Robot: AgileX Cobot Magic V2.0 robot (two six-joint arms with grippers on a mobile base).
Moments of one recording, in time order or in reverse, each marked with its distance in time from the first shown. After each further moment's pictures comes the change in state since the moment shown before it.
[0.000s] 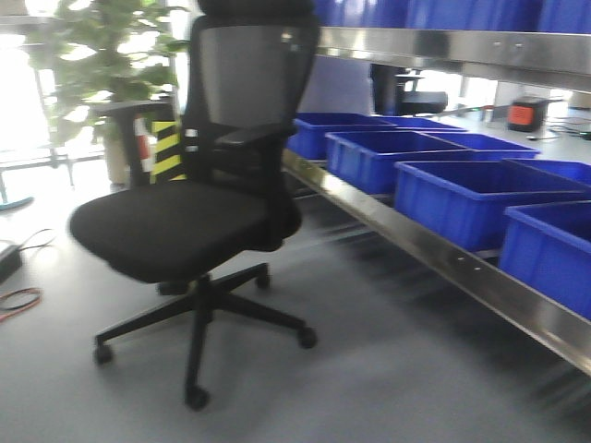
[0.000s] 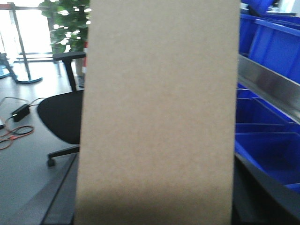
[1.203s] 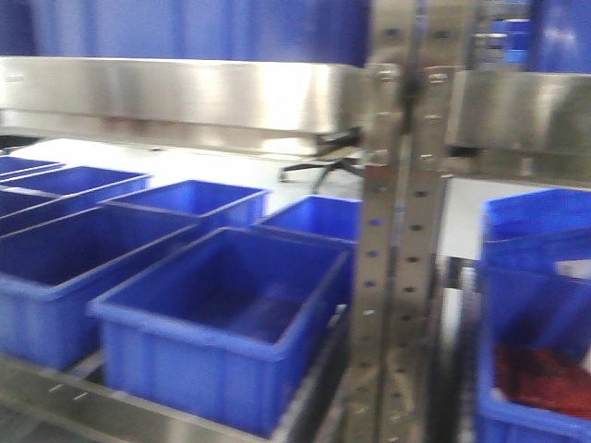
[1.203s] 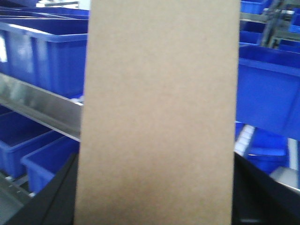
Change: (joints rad) left arm 0.000 0.000 0.000 0.000 0.000 0.000; right arm 0.000 0.000 0.000 0.002 0.000 0.000
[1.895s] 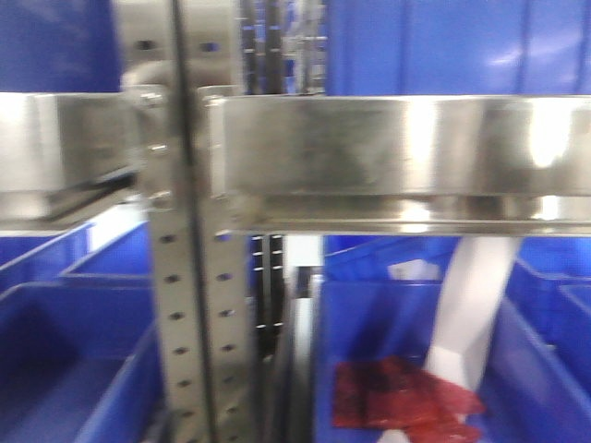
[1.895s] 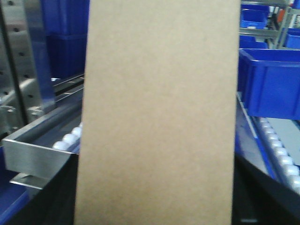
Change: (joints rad) left arm 0.000 0.000 0.000 0.000 0.000 0.000; right arm 0.000 0.000 0.000 0.000 0.000 0.000
